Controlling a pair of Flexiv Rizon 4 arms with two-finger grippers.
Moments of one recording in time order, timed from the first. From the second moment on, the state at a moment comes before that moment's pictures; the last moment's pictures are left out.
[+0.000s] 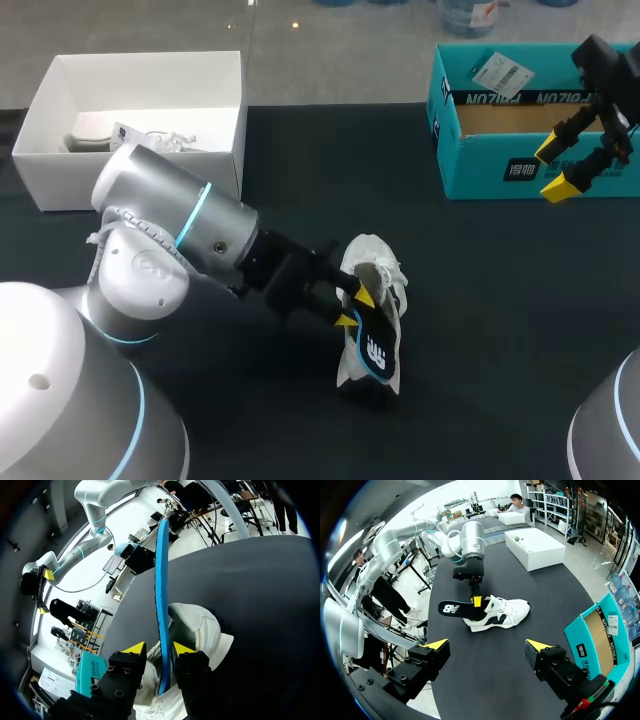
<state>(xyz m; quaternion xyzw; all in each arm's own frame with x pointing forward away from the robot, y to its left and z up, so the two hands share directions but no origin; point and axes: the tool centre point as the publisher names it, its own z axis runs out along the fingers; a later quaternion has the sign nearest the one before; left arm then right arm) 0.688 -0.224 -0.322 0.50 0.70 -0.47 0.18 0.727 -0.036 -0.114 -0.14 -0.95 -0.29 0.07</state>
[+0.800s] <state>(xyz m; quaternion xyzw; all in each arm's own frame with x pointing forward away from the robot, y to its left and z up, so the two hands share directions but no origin) 0.668 -0.218 -0.326 0.51 0.71 -0.46 0.18 0.727 -0.036 -0.114 -0.14 -0.95 -0.29 0.07</state>
